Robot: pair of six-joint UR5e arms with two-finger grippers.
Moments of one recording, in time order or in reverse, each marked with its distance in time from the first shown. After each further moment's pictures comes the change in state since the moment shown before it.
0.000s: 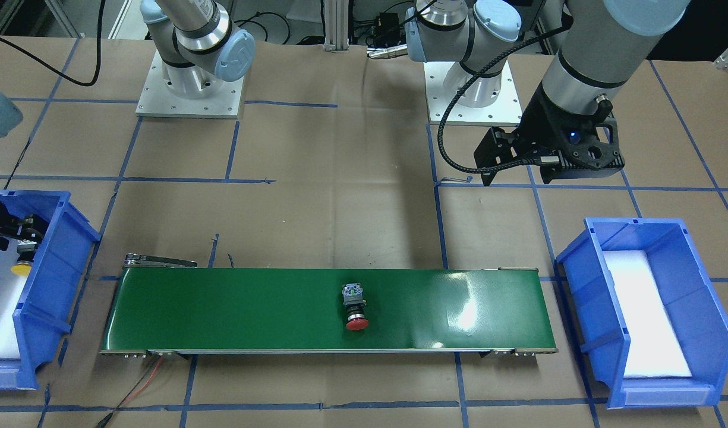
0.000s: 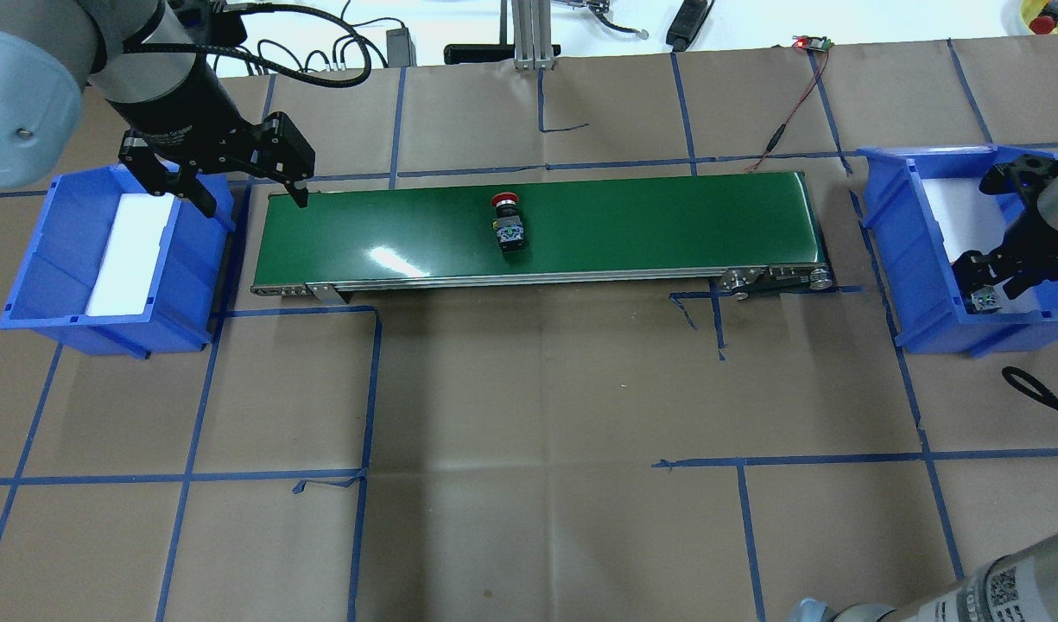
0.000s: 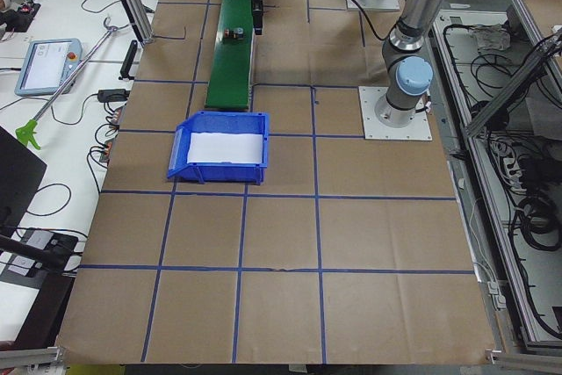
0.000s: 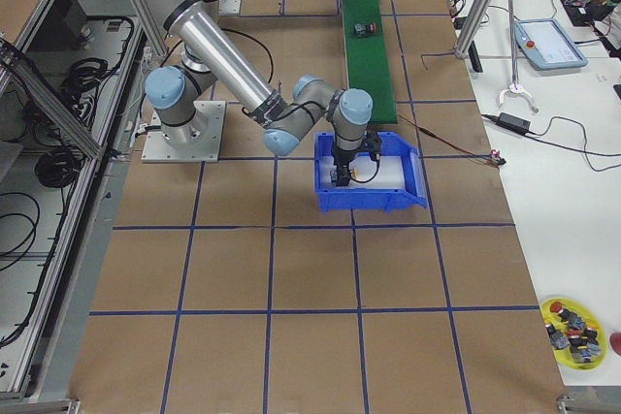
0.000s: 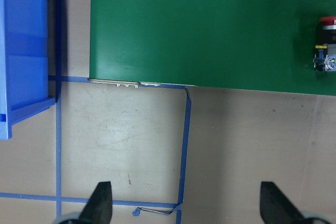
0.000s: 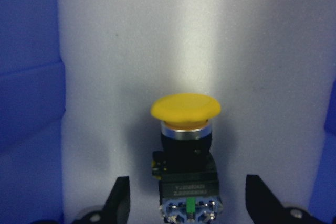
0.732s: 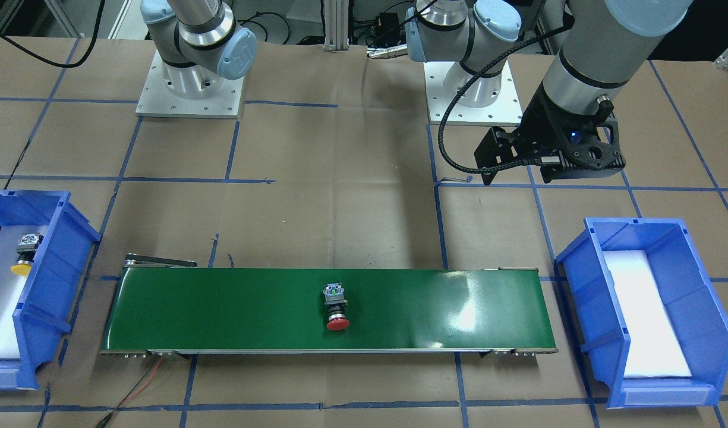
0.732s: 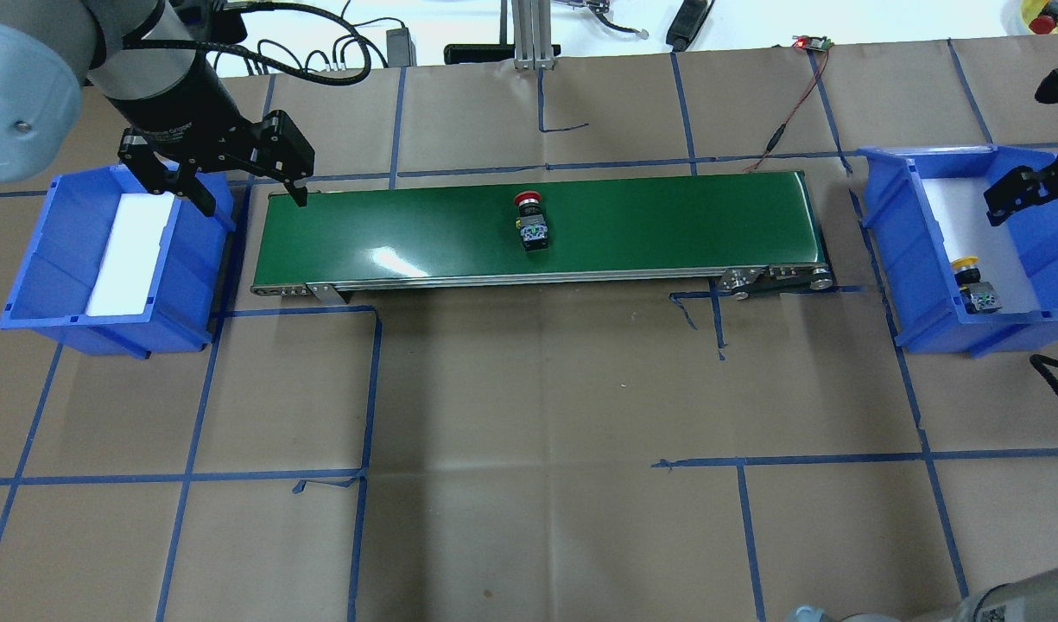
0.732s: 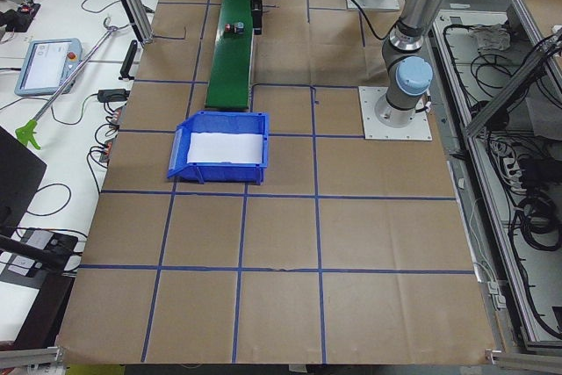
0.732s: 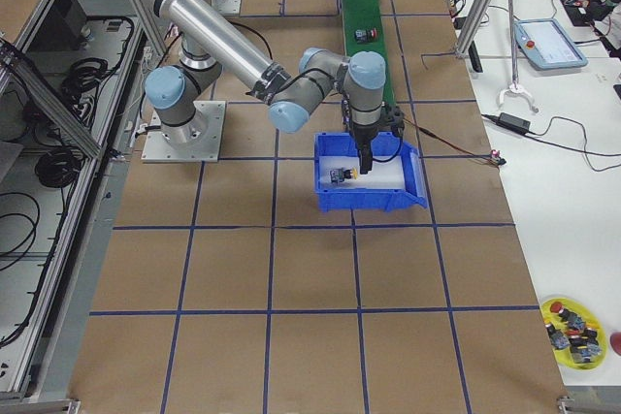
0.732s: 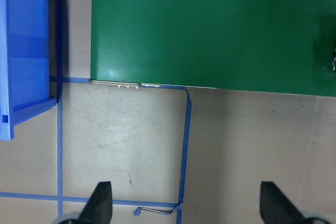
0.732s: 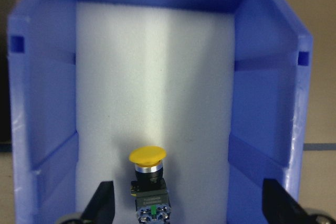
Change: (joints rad) left arm 0.000 -0.002 0.005 -0.011 0.001 0.000; right arm 0.055 -0.074 -0.190 0.098 0.000 0.090
